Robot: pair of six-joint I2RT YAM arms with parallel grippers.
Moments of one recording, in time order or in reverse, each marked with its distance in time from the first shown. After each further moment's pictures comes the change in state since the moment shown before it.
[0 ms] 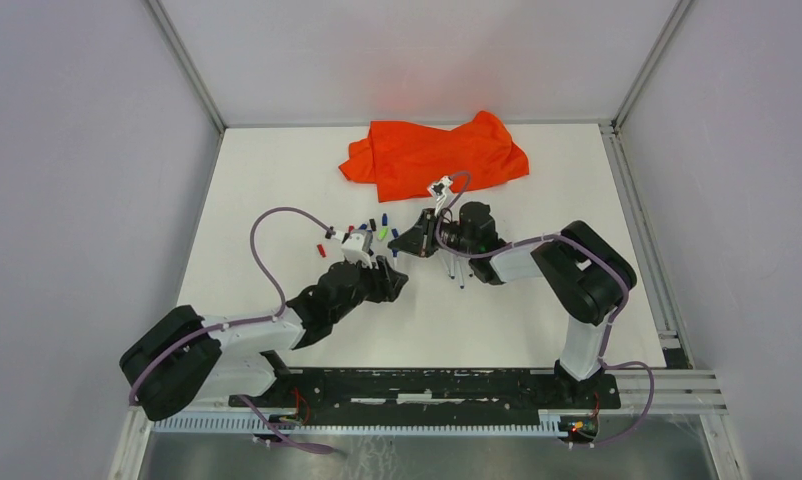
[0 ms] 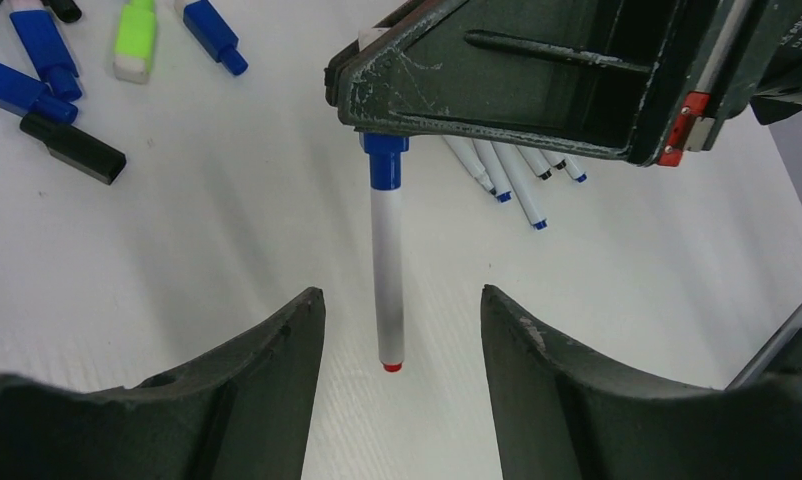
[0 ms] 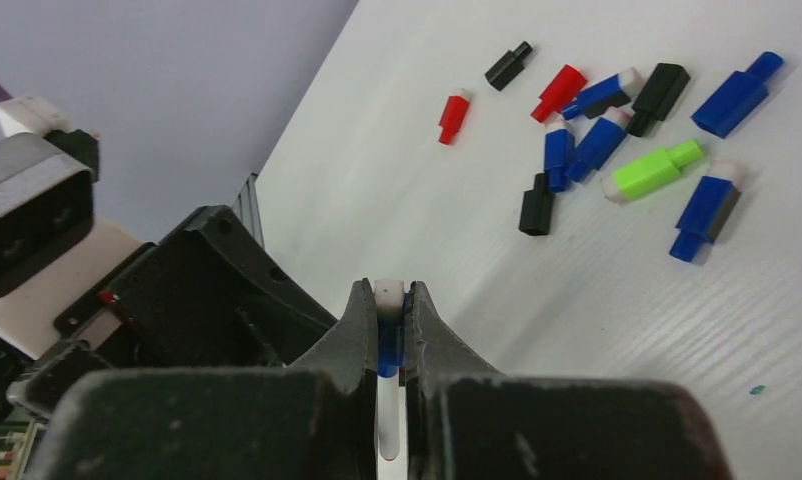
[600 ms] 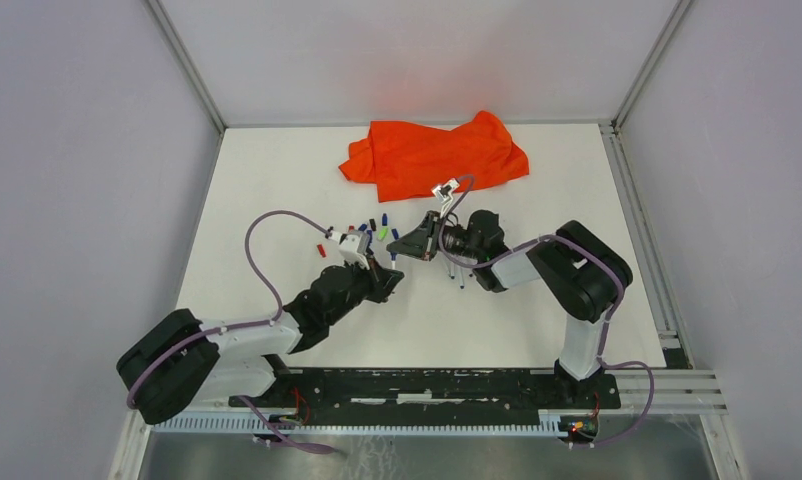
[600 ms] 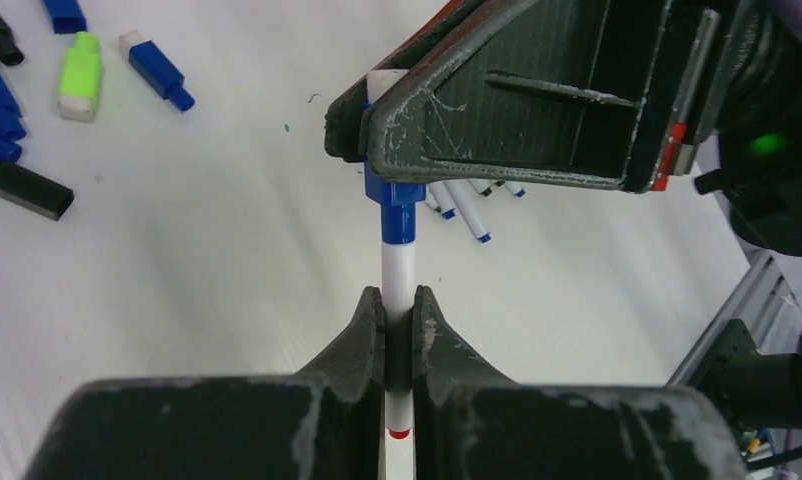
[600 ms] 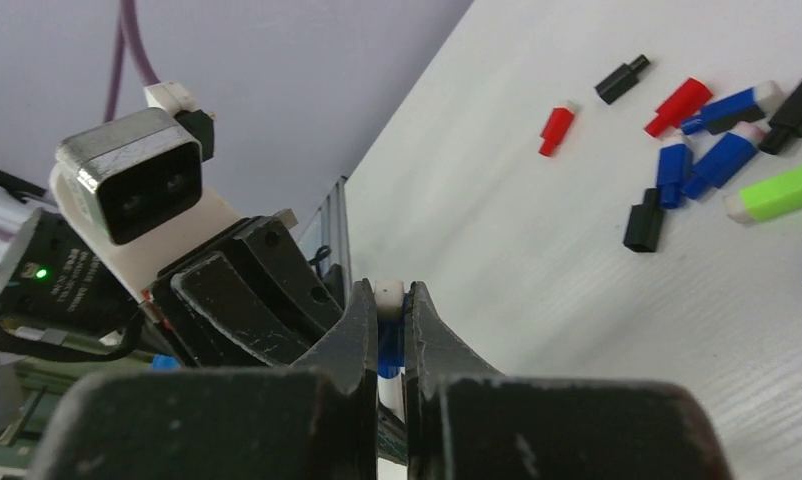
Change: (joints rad) left arm 0.001 -0.002 -0.040 0.126 0.064 -0.008; right arm 0.005 0.012 -0.072 0.267 -0.069 0.177
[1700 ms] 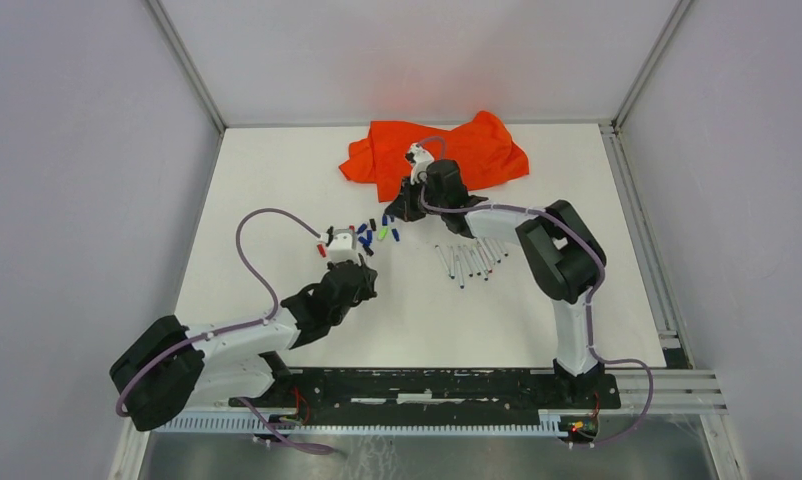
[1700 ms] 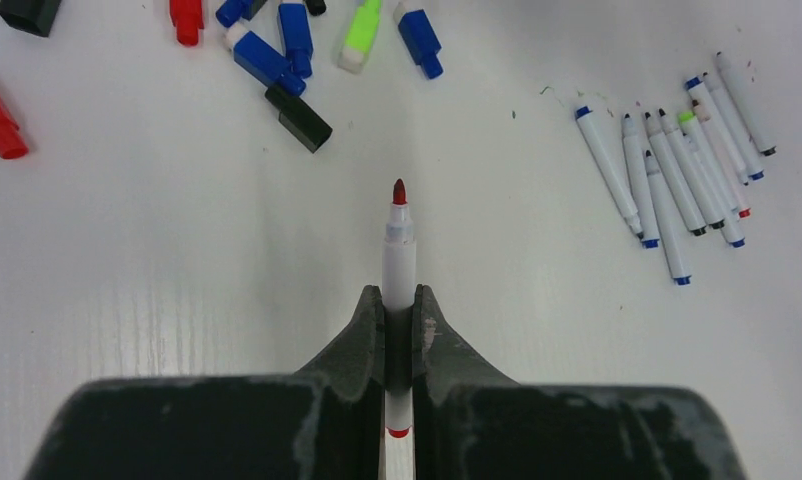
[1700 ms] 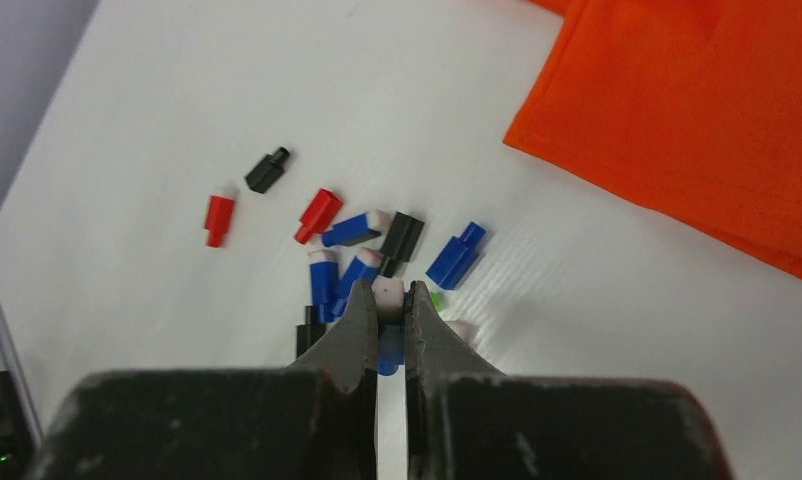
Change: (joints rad) left arm -0.021 -0.054 0.077 -0.400 -0.346 -0.051; right arm -0.027 0.158 0.557 -0.818 0.304 -0.505
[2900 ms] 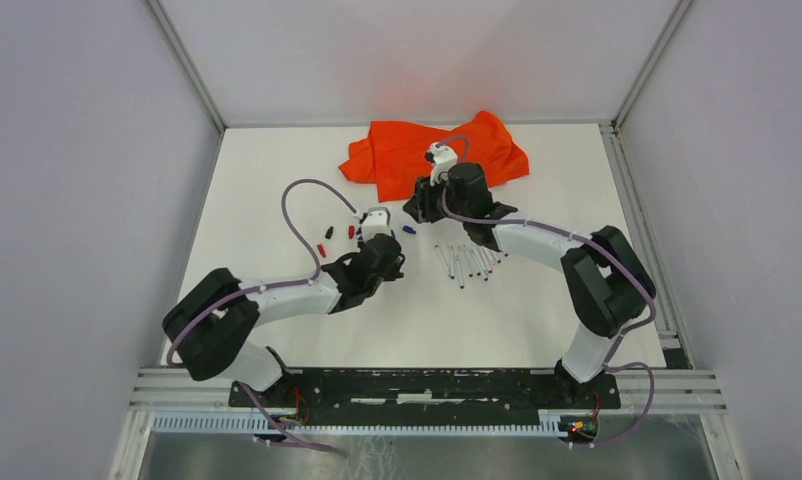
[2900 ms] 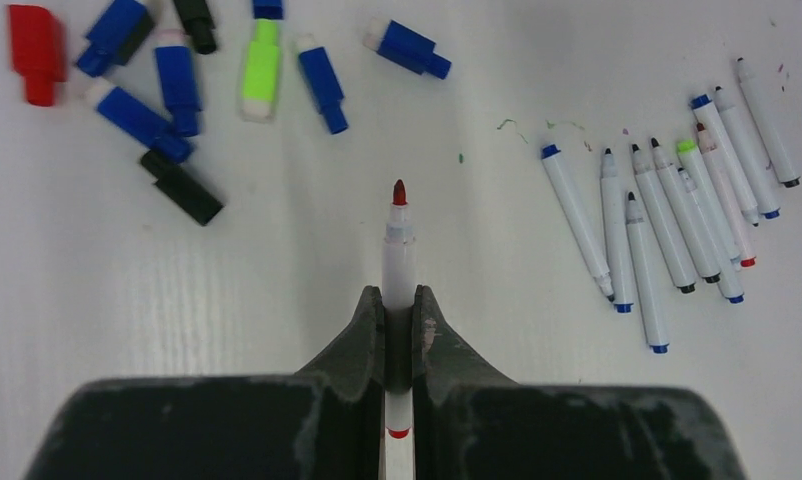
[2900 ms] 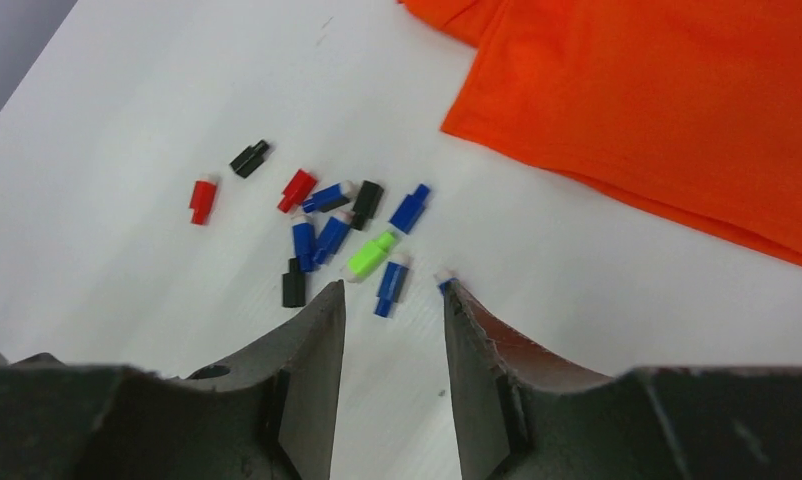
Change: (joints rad) left arm 0.000 0.291 0.298 -0.122 -0.002 -0.021; right arm 0.015 -0.239 -0.147 -0.095 0.160 -0.126
